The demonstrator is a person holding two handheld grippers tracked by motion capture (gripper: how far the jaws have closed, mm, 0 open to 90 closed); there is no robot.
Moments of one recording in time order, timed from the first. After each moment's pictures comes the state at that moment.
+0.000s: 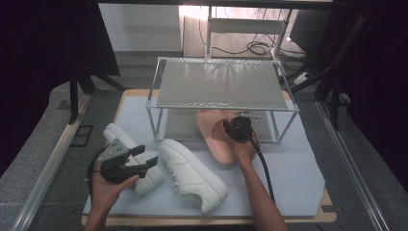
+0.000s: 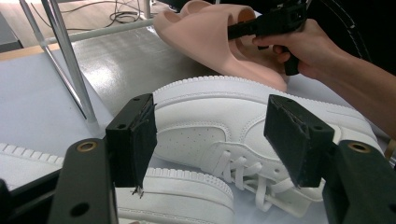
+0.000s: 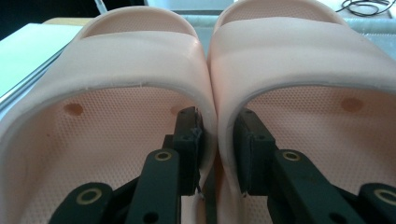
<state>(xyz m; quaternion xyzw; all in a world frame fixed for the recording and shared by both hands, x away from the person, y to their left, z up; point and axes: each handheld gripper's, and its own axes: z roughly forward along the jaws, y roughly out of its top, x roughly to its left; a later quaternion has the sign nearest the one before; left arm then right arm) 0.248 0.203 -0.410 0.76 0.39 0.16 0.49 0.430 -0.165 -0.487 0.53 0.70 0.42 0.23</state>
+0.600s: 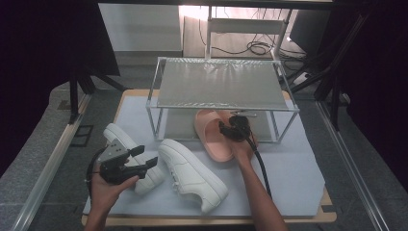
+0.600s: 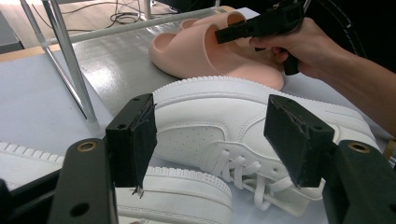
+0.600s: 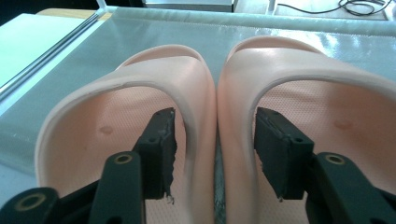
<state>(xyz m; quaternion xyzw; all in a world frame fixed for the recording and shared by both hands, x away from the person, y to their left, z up) 0.246 0.203 -0.409 0.76 0.39 0.17 0.49 0.429 -0.154 -0.482 0.54 0.70 0.40 0.22</state>
